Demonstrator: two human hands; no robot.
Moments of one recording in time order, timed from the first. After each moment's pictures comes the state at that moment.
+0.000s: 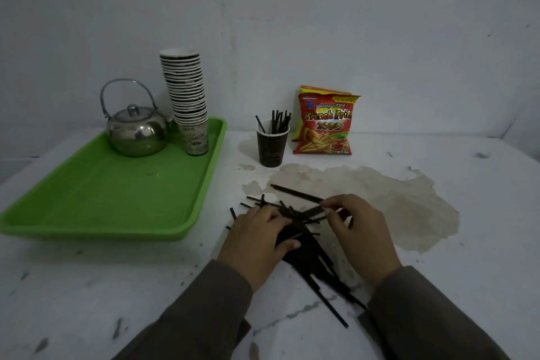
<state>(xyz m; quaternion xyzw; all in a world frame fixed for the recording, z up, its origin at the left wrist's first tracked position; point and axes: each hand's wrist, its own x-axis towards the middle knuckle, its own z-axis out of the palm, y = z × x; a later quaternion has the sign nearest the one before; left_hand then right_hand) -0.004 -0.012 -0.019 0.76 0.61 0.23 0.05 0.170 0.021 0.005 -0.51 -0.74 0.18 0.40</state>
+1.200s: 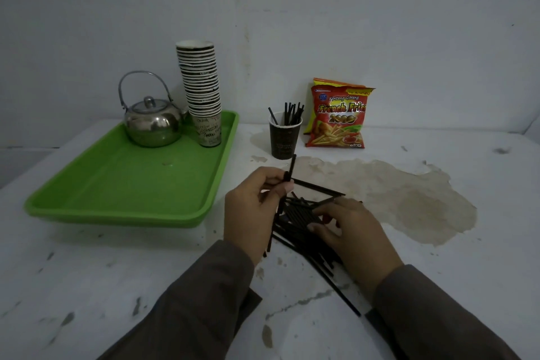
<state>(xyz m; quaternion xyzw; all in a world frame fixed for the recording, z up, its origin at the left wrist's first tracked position) -0.006 -0.019 0.013 0.54 0.51 0.64 0.20 0.156 0.013 -0.005 -0.46 -0.84 0.08 0.26</state>
